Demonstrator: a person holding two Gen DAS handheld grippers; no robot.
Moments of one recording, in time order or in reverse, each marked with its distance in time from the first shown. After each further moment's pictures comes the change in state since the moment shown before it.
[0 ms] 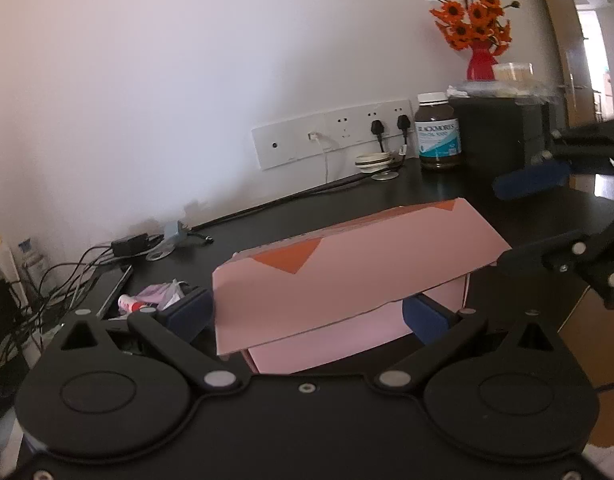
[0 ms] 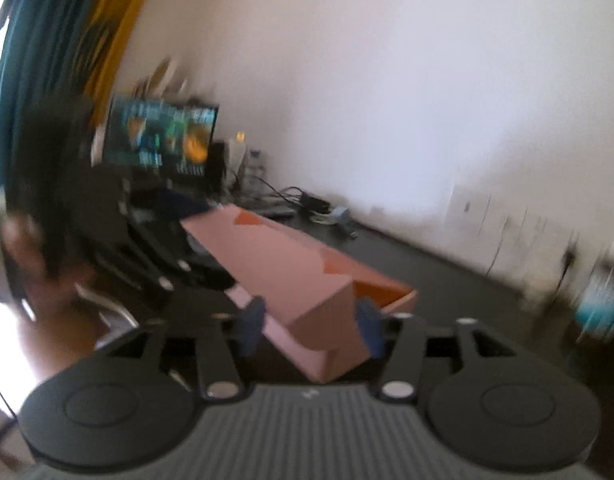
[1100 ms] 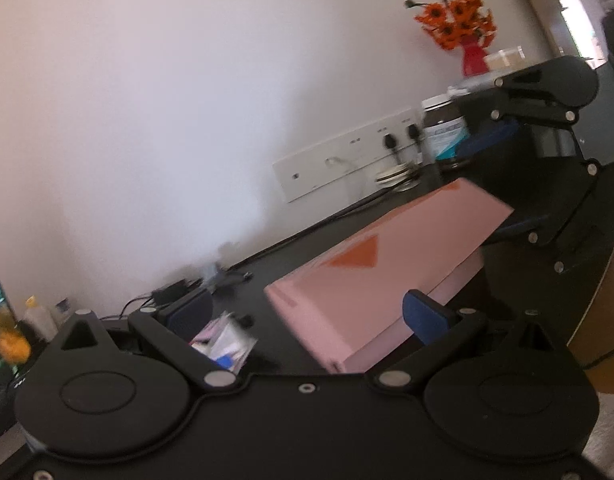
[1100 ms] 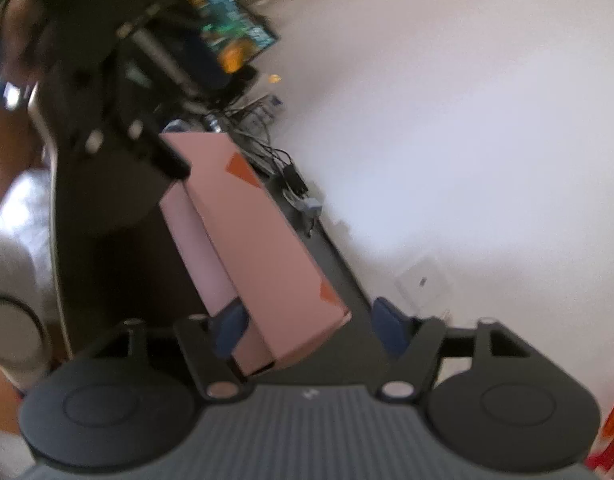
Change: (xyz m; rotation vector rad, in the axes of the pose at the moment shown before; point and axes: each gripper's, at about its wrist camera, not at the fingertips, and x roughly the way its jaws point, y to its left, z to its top) left arm -0.014 0.008 -0.018 0.139 -0.106 0.101; right arm 0.043 0.026 -0.008 -0.627 0.032 -0.201
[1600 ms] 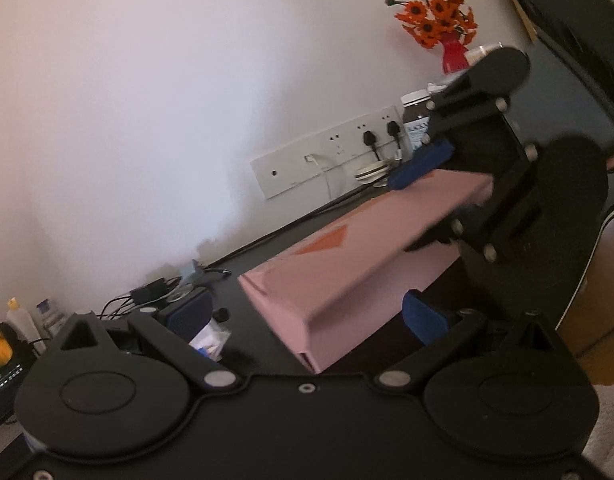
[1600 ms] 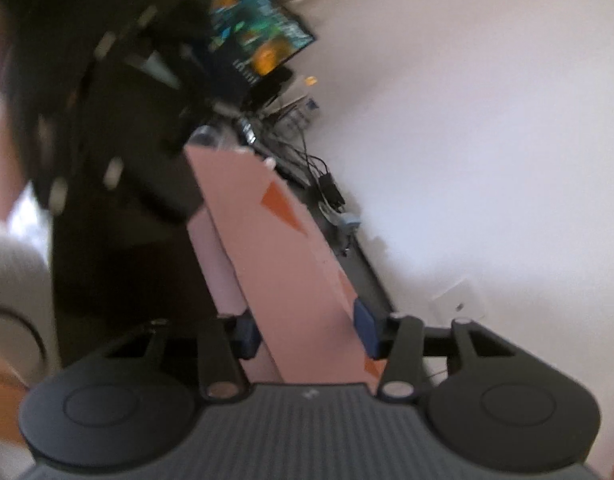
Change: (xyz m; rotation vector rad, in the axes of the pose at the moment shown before) left arm 0.010 -0.013 -0.008 0.034 -0.011 -0.072; right arm 0.027 -0.008 0.031 0.110 0.004 0.148
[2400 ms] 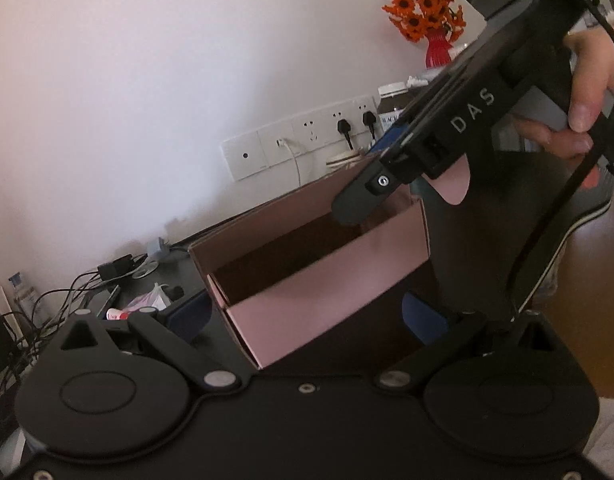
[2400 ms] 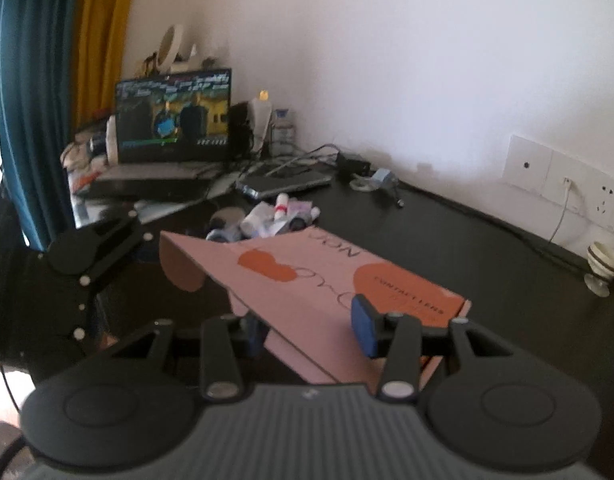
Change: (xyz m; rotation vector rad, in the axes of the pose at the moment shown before) left arm -0.001 -0.010 -0.003 -0.061 0.053 -0.062; right arm 0.004 -0.069 0.008 0.670 0.078 0.311
